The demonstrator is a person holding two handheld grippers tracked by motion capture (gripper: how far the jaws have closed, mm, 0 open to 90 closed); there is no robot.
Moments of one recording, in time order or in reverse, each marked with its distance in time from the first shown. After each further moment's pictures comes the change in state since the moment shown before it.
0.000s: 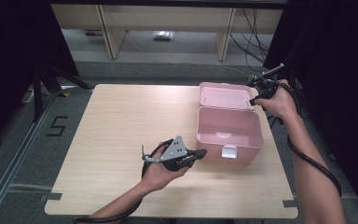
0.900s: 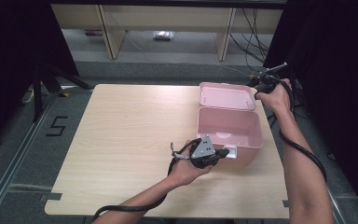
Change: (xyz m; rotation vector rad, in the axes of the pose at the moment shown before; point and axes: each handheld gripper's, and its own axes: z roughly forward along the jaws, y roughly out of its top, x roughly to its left) left arm -0.007 -0.007 0.077 0.045 -0.028 0.046; right arm -0.030 0.012 0.034 -0.030 -0.085 0.208
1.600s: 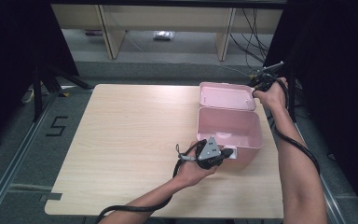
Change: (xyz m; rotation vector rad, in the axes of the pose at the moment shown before) left arm -0.005 -0.002 0.013 0.002 0.038 0.005; right arm 0.002 0.011 0.015 -0.010 -0.022 0.011
